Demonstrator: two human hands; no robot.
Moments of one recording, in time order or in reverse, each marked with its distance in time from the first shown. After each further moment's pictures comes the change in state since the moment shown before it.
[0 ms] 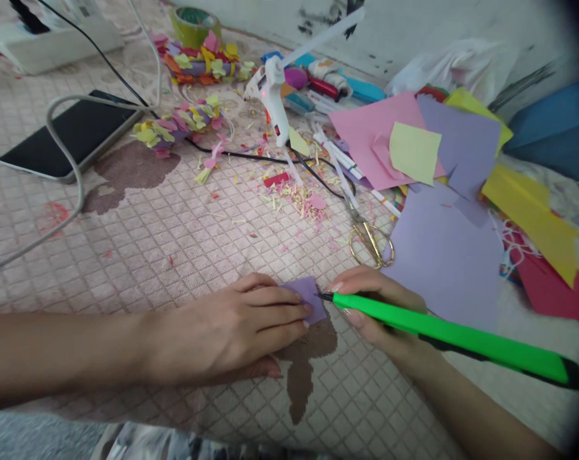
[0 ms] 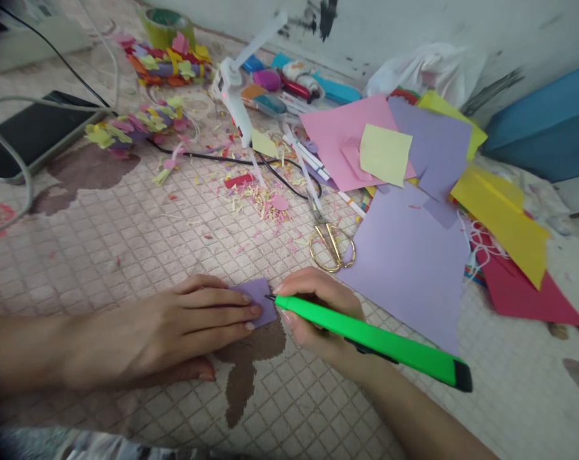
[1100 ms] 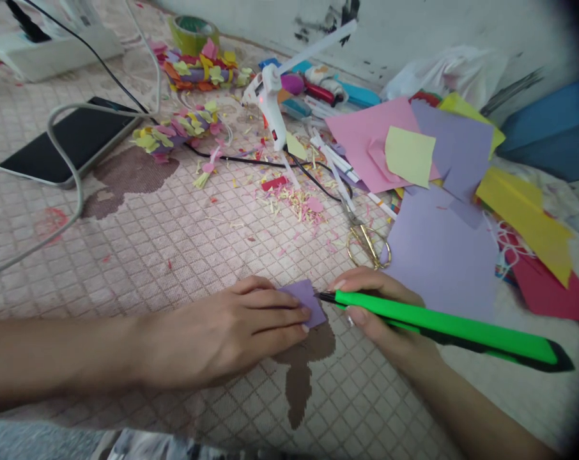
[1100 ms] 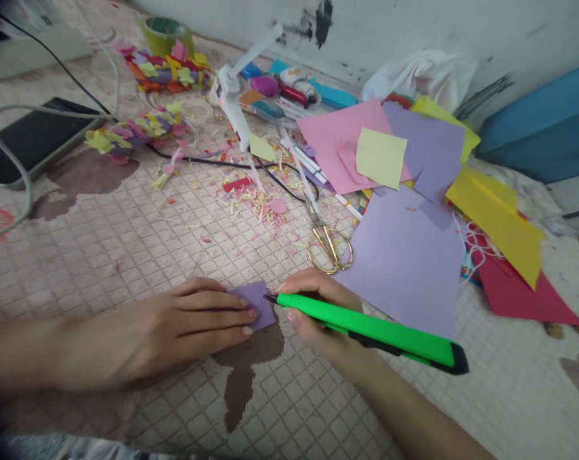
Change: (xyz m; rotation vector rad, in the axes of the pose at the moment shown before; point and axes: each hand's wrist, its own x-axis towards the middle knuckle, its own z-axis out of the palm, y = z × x) left_hand 0.001 0.000 -0.008 -0.023 0.009 0.014; right_hand -0.010 0.011 -0.004 0.093 0.019 0.095
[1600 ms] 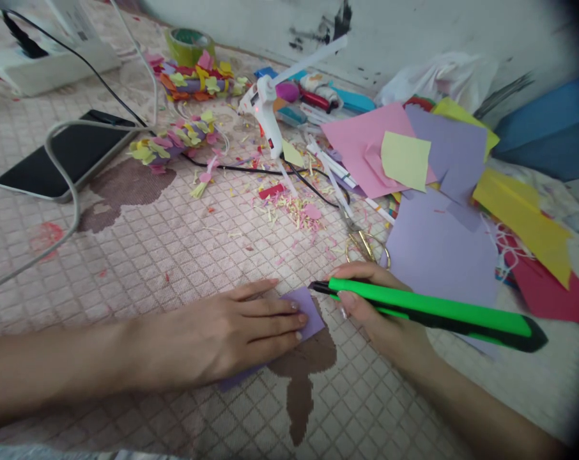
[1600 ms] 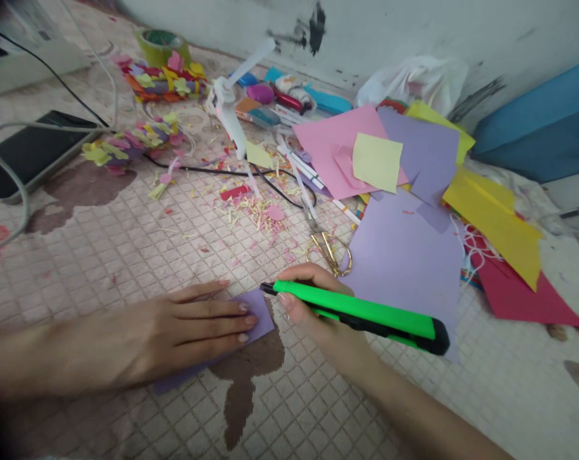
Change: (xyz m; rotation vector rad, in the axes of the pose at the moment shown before) left_hand -0.007 -0.014 0.001 0.077 -0.060 0.054; right_hand 0.010 0.002 0.006 -0.063 0.086 0.129
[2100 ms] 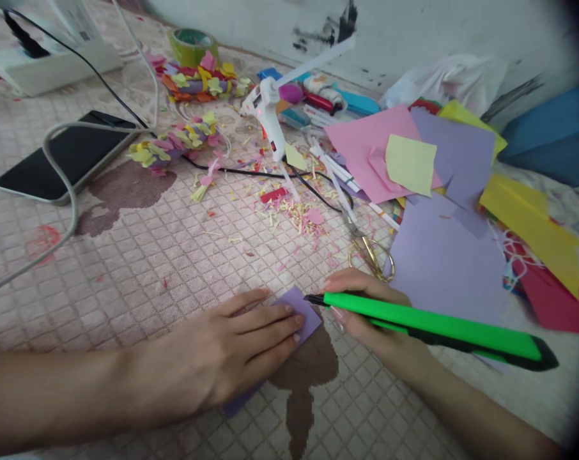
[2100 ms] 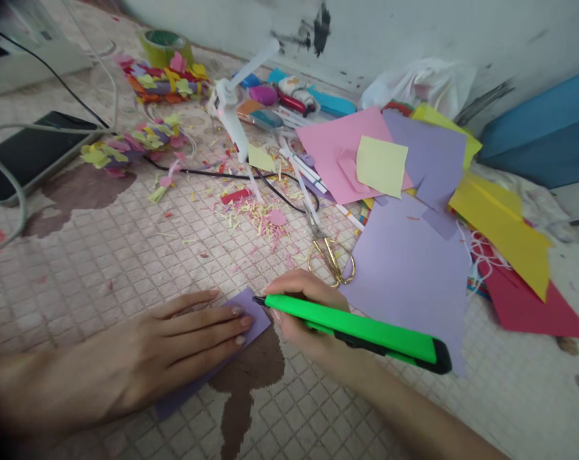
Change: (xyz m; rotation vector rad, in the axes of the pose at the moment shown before) left_hand -0.002 0.015 0.002 0.167 0.048 -0.081; right_hand 0.016 -0.010 0.005 -0.052 -0.051 -0.189
